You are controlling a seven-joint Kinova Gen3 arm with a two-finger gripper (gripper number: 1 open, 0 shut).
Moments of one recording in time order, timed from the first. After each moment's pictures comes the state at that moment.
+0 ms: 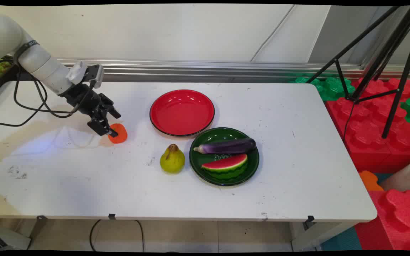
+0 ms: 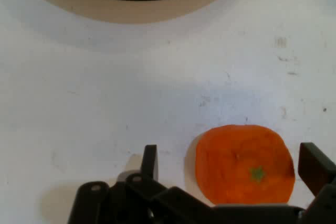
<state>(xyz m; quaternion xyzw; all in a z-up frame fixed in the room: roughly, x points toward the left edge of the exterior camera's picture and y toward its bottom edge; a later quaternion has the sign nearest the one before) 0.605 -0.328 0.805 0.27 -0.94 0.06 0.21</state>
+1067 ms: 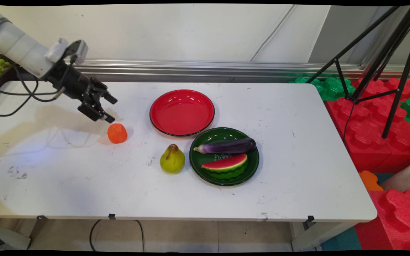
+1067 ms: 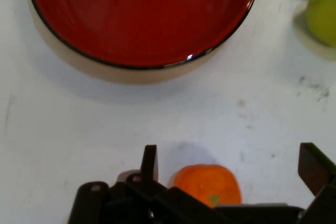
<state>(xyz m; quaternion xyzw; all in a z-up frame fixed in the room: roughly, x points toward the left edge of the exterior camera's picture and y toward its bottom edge) 0.611 -0.305 0.868 0.28 -0.91 0.08 0.28</state>
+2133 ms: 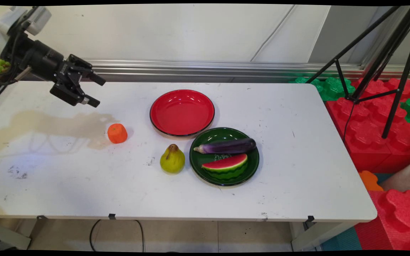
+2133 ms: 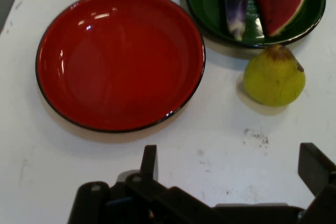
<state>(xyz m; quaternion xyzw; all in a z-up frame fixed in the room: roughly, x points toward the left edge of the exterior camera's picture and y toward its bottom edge) 0.618 -0.255 0.944 0.24 -0.90 0.11 0.34</state>
